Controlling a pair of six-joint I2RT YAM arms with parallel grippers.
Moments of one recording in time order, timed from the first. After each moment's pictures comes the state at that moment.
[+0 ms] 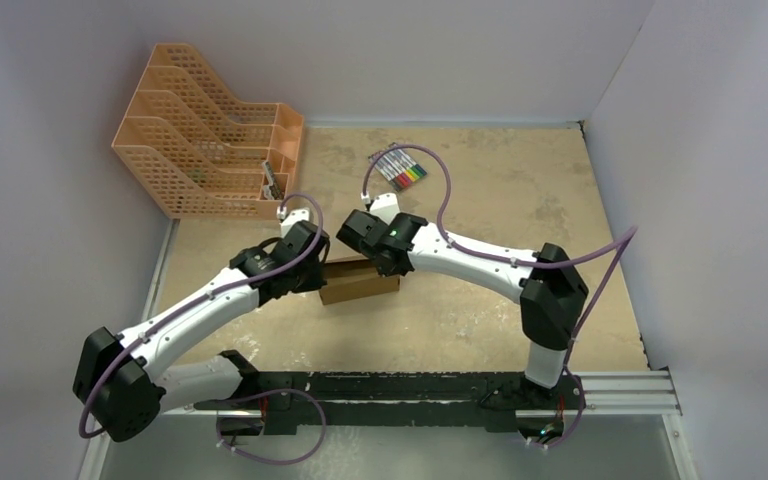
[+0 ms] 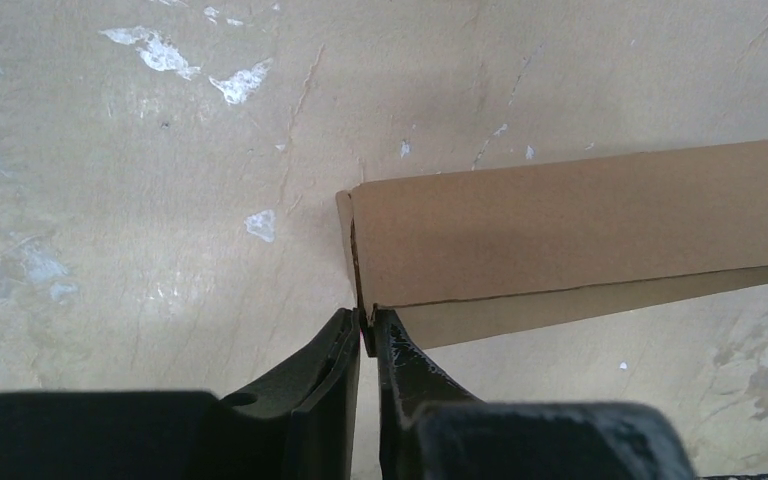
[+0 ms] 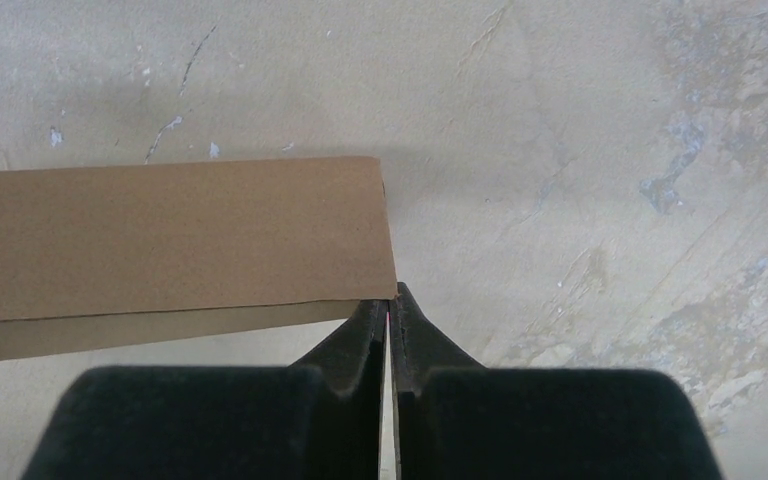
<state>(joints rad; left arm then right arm) -0.68 1.14 0.83 -0.71 -0.31 -0.77 1.03 1.82 1.53 -0.98 0.58 0.73</state>
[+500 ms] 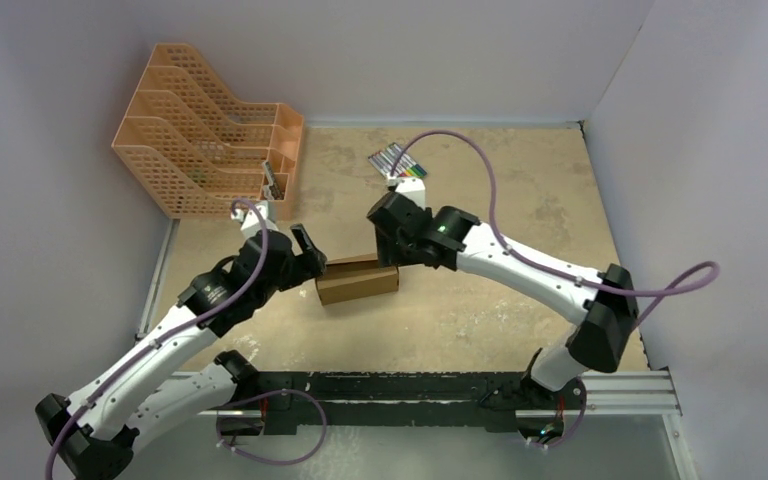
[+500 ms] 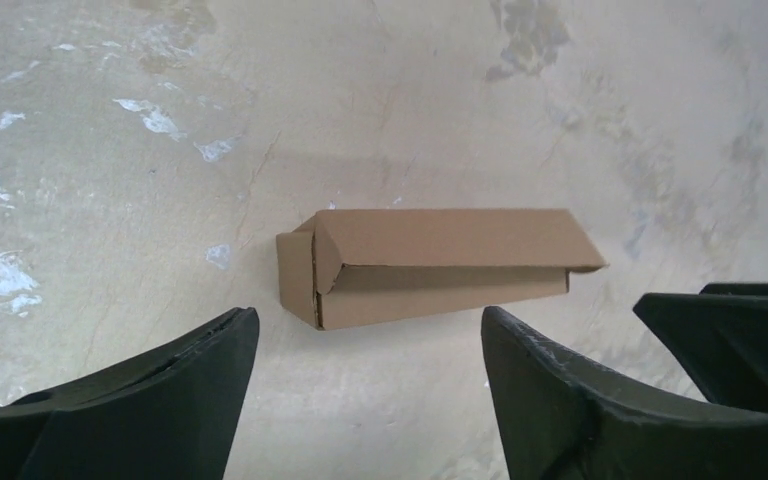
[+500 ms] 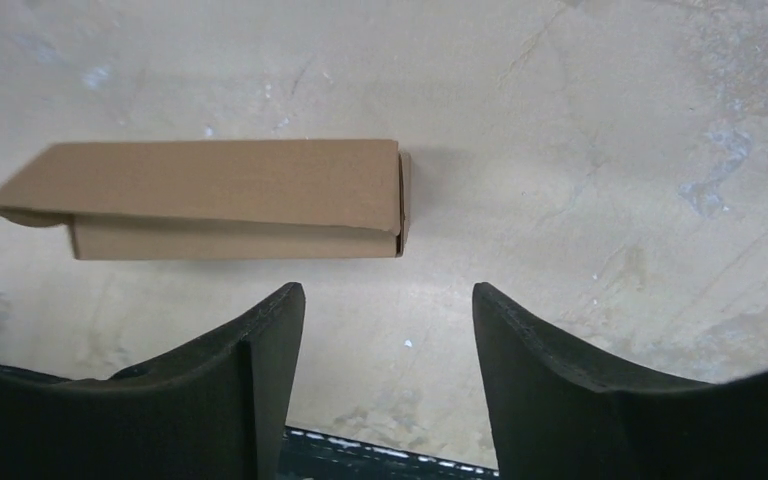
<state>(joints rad) -0.69 0.83 0.81 -0.70 -0.35 -0.87 1.00 1.60 1.46 -0.92 0.46 0.73</state>
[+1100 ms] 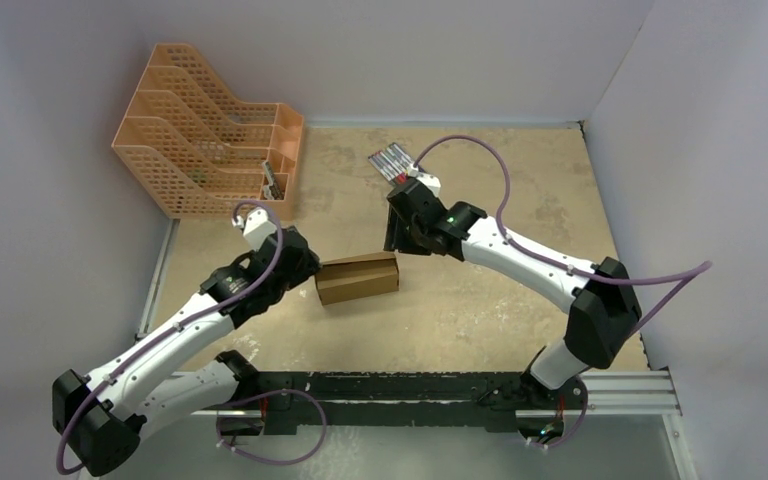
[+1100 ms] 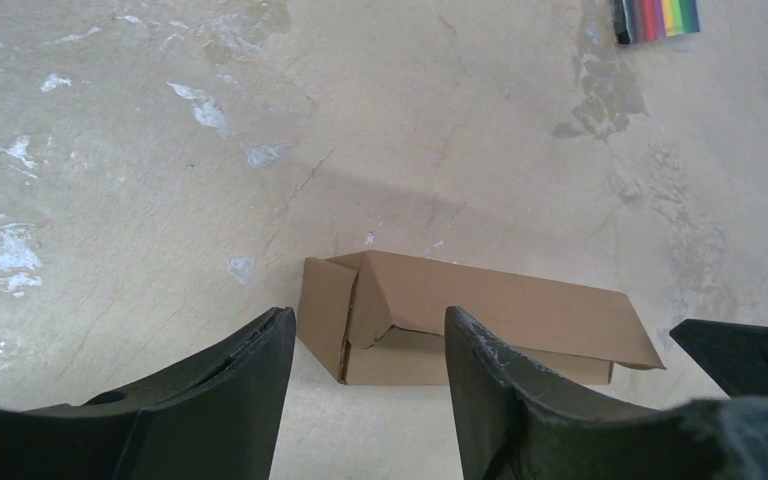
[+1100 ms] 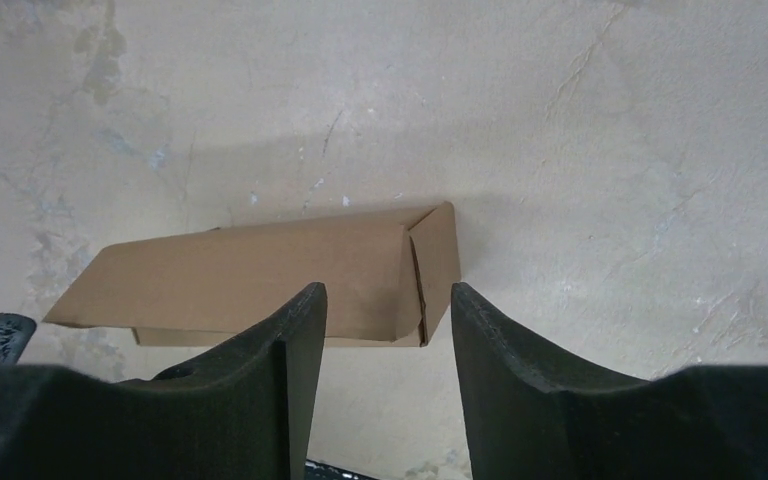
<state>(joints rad) -0.68 0.91 0.77 -0.66 -0.50 -1.06 0.82 1.57 1.31 -0.66 0.26 0.82</state>
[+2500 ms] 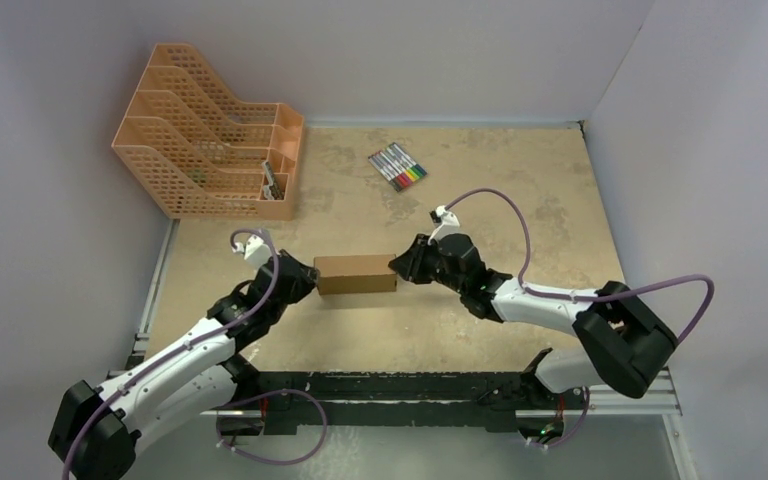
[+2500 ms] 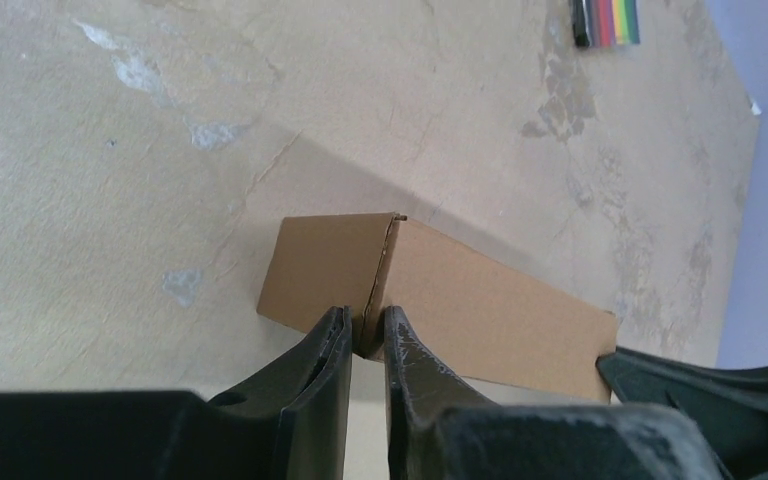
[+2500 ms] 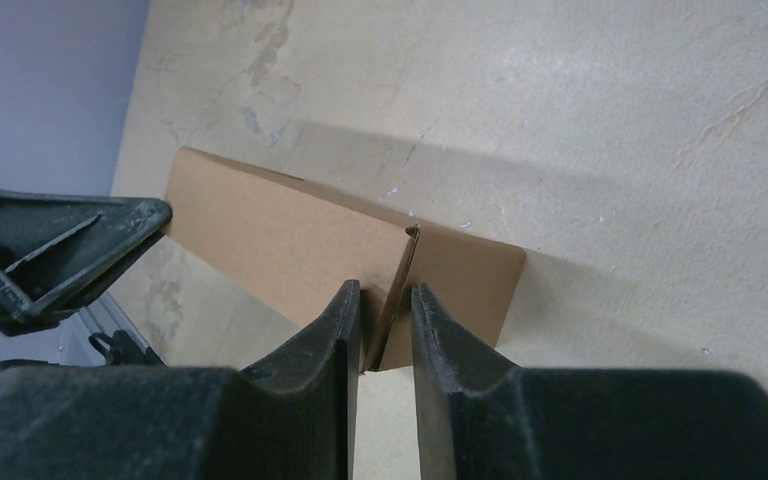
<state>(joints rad) -0.67 0.81 0.43 -0.31 -0.38 -1.14 0.78 1.40 0.56 0.35 -0.01 0.76</state>
